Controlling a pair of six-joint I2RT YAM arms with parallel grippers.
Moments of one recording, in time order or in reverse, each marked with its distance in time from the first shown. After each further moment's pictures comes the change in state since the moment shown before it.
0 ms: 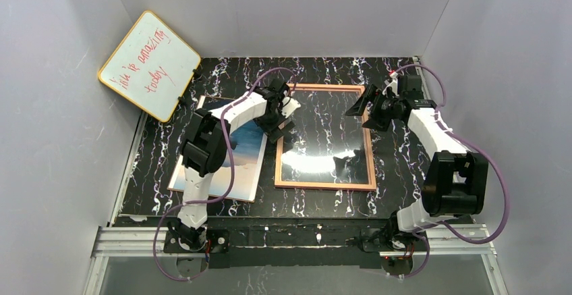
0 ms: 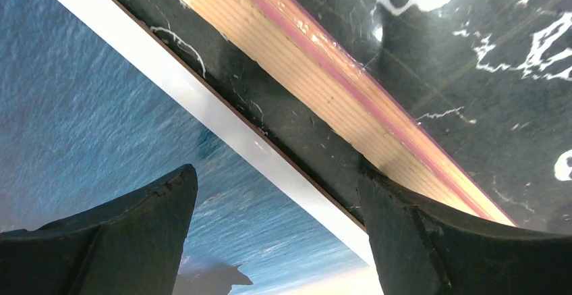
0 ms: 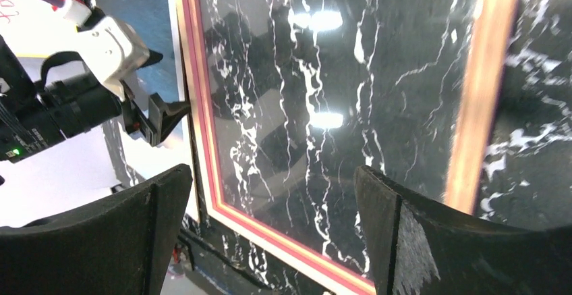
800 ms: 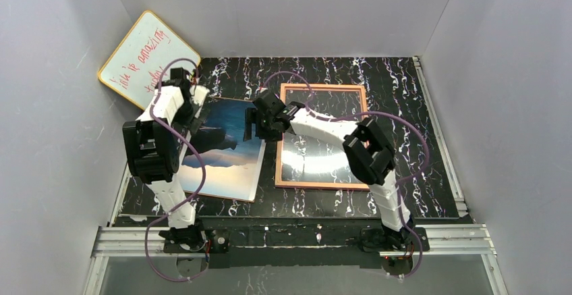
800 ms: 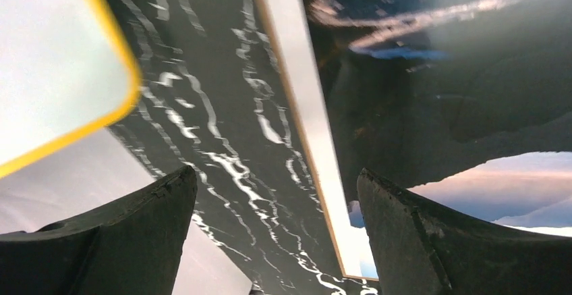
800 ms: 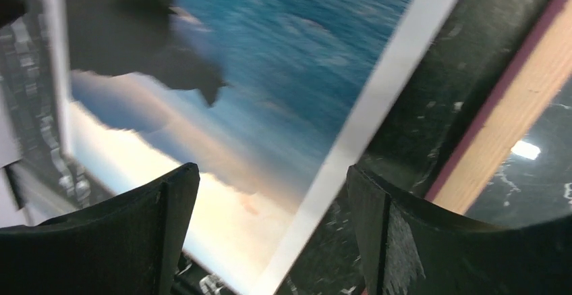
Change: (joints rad) left arm 0.652 -0.238 -0.117 -0.066 -0.095 0.207; right arm 0.890 0.605 0.622 0.008 0.502 0.306
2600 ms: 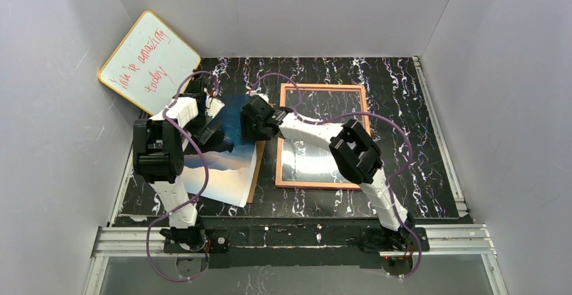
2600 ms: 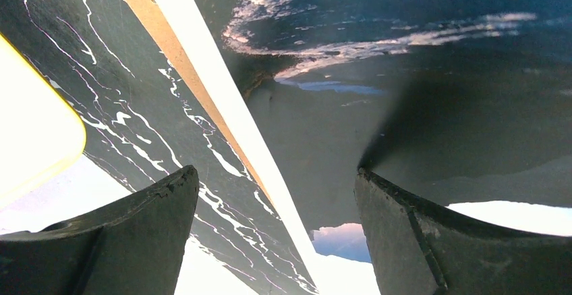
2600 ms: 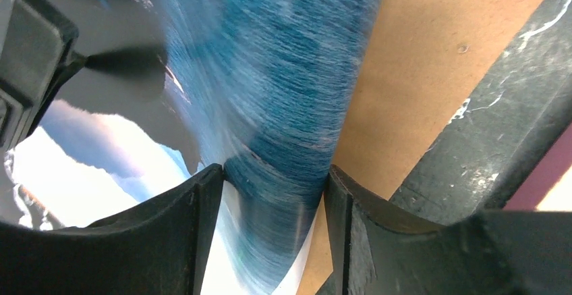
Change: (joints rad) left arm -0.104 -0.006 -0.255 0.204 -0.090 0.069; right arm 0.057 0.176 0.148 0.002 0.146 -0.042
